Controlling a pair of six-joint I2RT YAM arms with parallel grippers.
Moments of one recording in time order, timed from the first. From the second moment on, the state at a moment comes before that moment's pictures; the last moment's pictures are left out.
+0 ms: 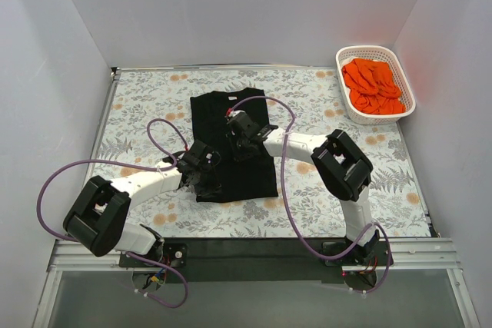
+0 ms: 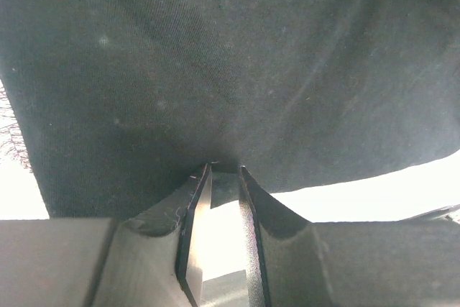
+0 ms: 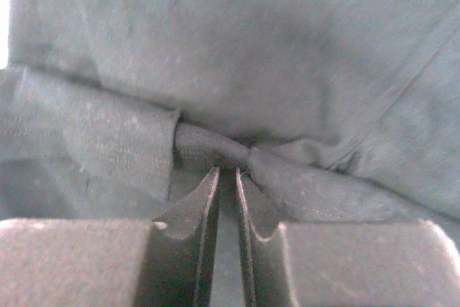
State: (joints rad) left arm -0.60 1.39 0.65 -0.41 0.13 -0.90; right arm 0.86 2.03 1.39 -0.29 0.03 0.45
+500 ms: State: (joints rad) left arm -0.60 1.38 0.65 -0.41 0.13 -0.89; right arm 0.83 2.15 1.62 -0.30 0.21 0.27
